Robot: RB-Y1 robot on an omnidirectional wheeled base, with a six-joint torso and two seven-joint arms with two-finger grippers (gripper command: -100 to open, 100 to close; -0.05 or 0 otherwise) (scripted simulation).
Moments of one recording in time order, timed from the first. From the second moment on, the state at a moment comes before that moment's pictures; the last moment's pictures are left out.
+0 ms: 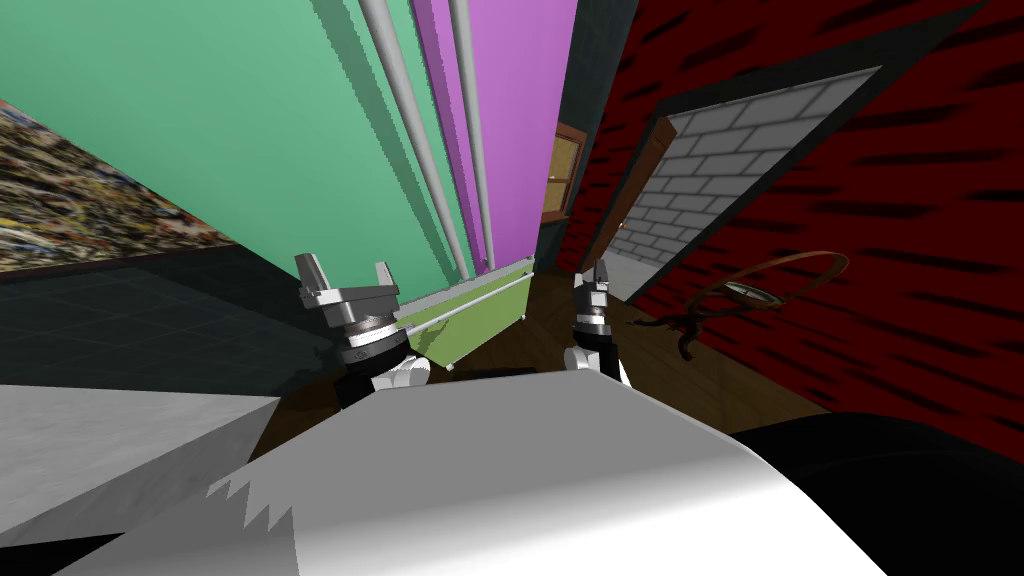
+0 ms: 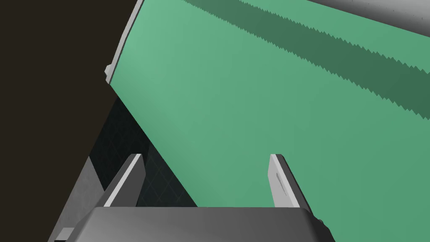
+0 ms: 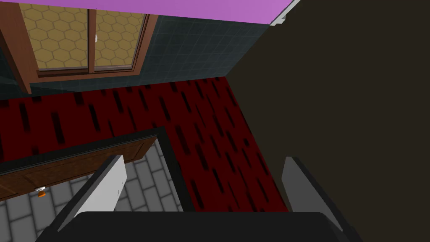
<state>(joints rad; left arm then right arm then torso) 0.50 -0.04 -0.03 -2.34 0.12 -0.59 0.14 0.51 0.02 0.05 -2.25 -0.06 -0.42 0.14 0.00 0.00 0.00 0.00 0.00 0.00</state>
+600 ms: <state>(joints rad) 0.50 -0.04 -0.03 -2.34 0.12 -0.59 0.14 0.51 0.02 0.05 -2.25 -0.06 -0.42 0.14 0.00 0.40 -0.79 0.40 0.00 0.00</state>
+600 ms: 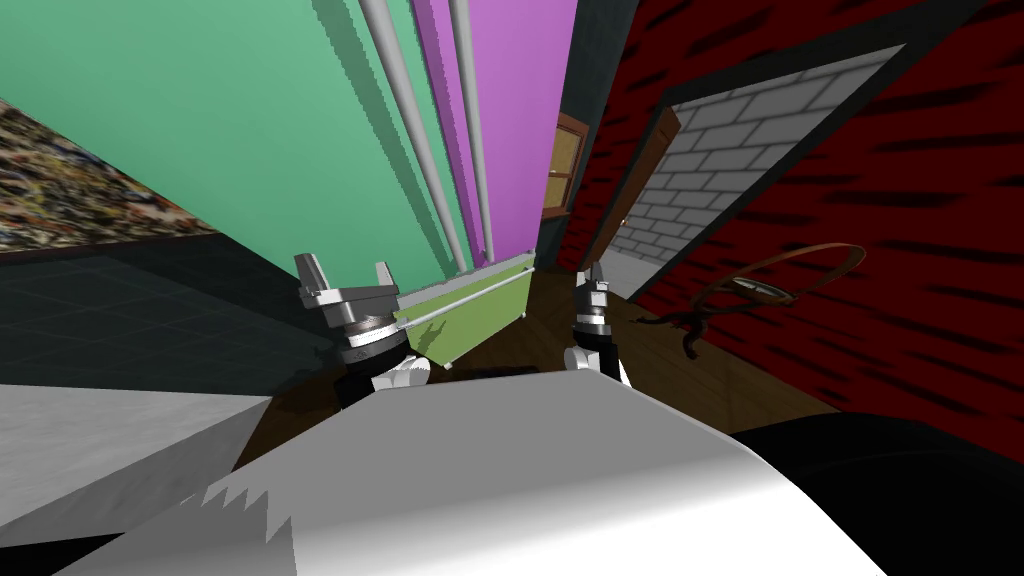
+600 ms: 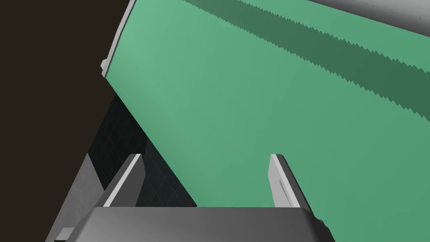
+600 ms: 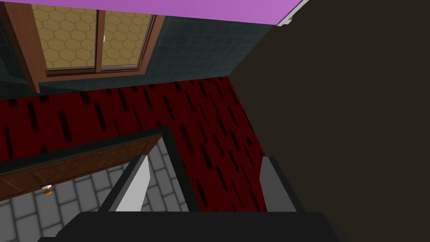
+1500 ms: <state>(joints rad) 0.49 0.11 -0.04 -2.30 0.12 -0.60 0.15 0.51 0.02 0.05 -2.25 -0.06 -0.42 0.14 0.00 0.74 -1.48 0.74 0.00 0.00</state>
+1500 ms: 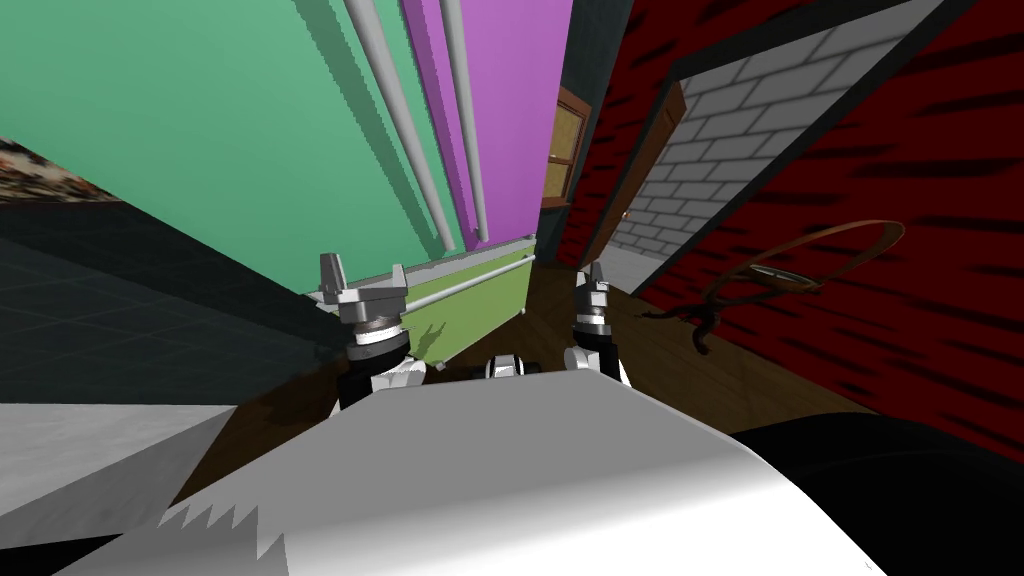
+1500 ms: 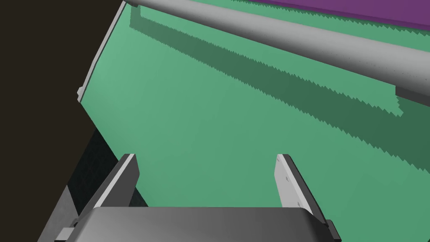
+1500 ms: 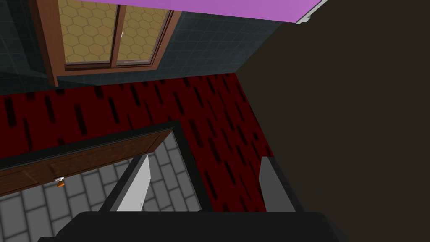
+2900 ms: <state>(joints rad) 0.36 0.15 -0.12 -2.05 0.11 -0.66 0.19 0.51 0.02 0.05 -2.25 -0.06 -0.42 0.14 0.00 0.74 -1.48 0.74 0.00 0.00</state>
